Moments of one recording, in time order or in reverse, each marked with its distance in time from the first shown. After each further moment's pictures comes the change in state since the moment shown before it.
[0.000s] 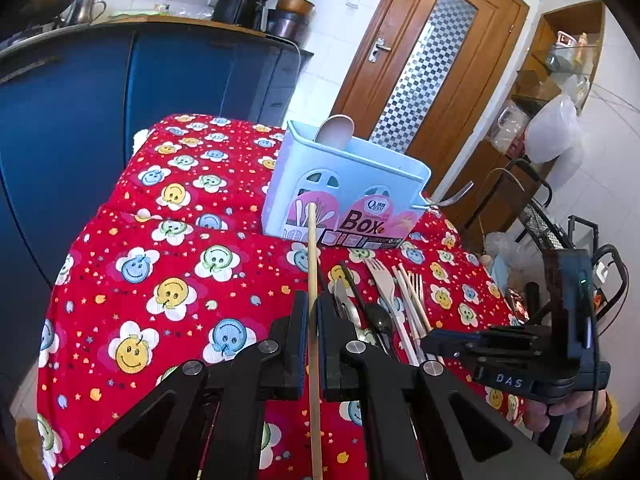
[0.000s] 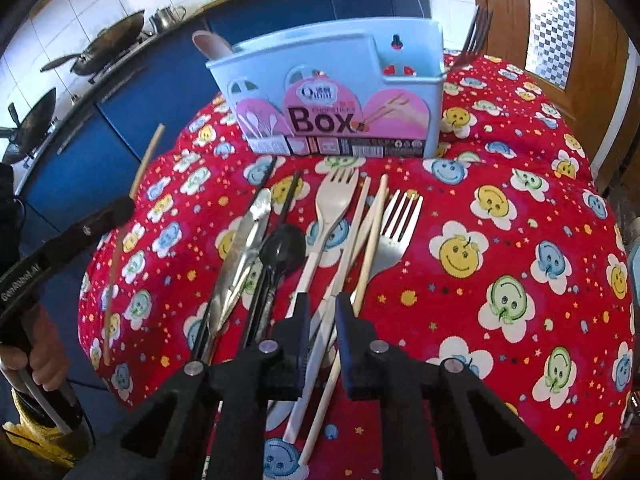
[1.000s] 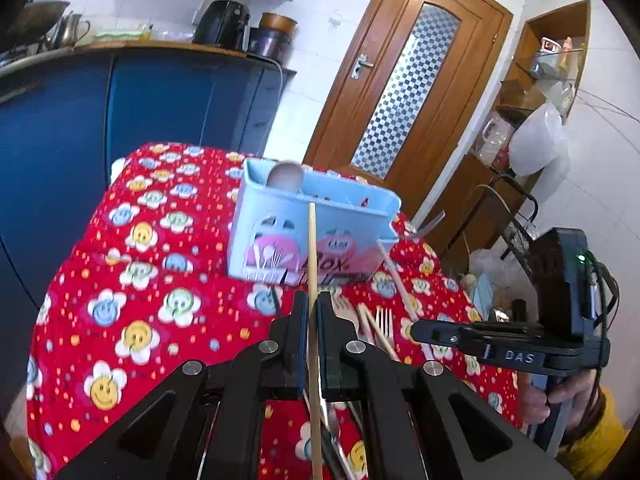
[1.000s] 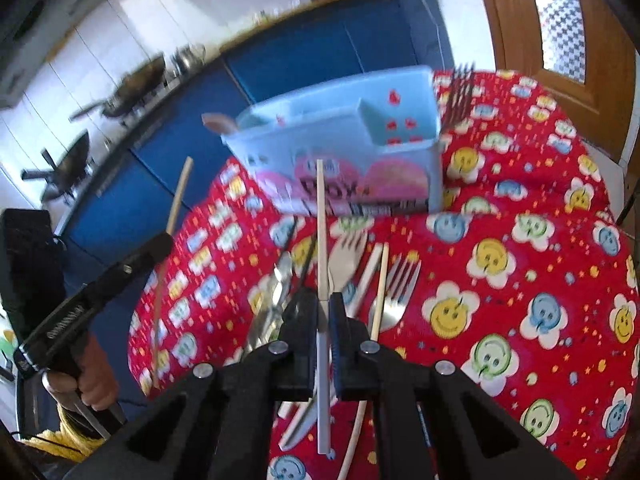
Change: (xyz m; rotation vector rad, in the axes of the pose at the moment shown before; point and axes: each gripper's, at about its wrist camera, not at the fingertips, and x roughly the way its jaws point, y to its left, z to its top) left arm 0.004 -0.031 0.029 0.028 -0.073 -0.037; right arm -0.042 -0.034 0.035 0.069 -0.159 0.205
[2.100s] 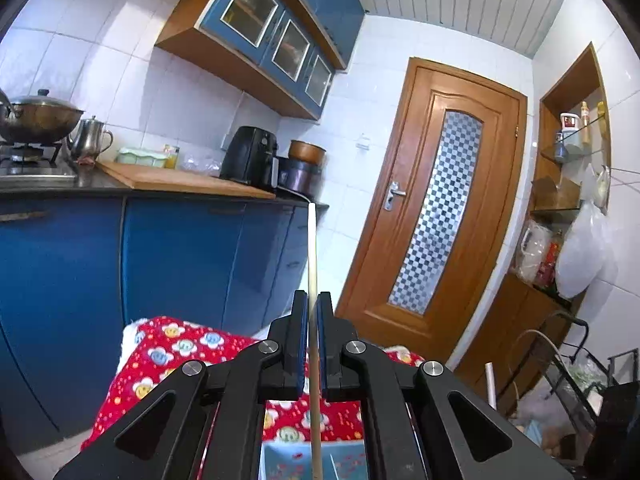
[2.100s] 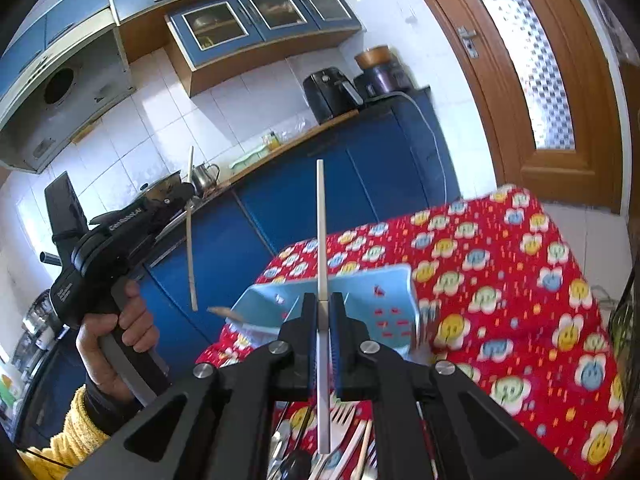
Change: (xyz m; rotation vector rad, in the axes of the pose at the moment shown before) left arm 0.039 0.000 0.154 0.007 -0.483 0.150; right arm -0.023 -0.020 0.074 -0.014 -0.426 0.035
